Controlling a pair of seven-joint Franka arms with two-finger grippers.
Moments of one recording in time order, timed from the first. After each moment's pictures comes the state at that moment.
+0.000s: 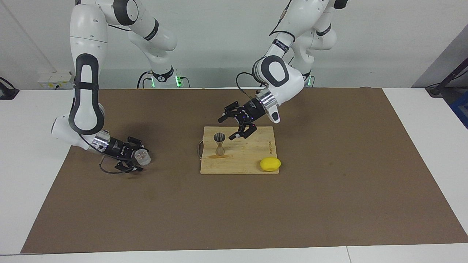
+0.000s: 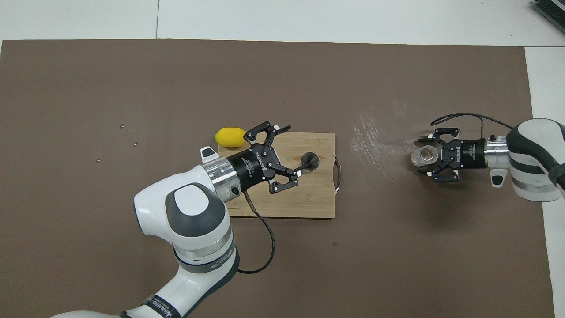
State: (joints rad) left arm -0.19 0.17 -0.48 -2.03 -1.93 2.71 -0.79; right arm -0.33 0.44 0.06 -1.98 0.92 2.03 0.79
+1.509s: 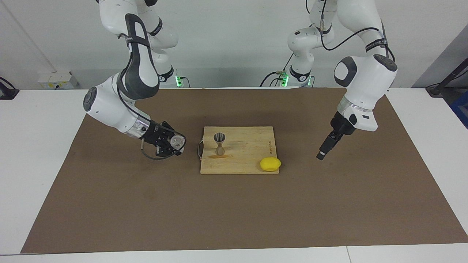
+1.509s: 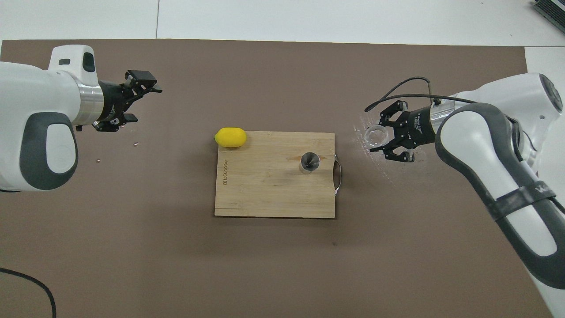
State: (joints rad) left arm 0.29 0.16 -0.47 -1.83 -0.18 2.26 -0.65; right arm 0.05 0.24 0.06 -1.85 0.60 2.06 1.33
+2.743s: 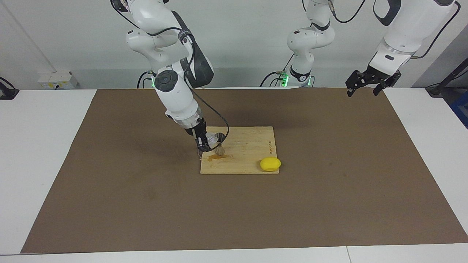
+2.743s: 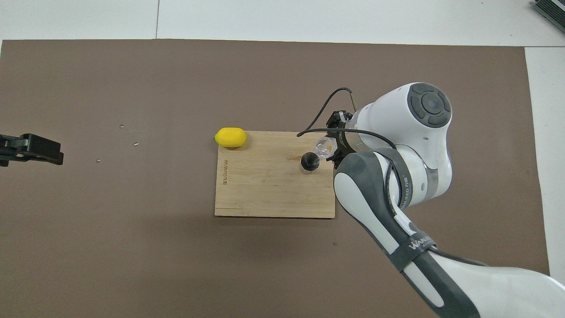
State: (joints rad) left arm 0.06 -0.05 -0.09 -1.61 0.01 1.50 0.00; right arm 0.32 0.26 0.06 -1.81 0.24 2.16 1.65
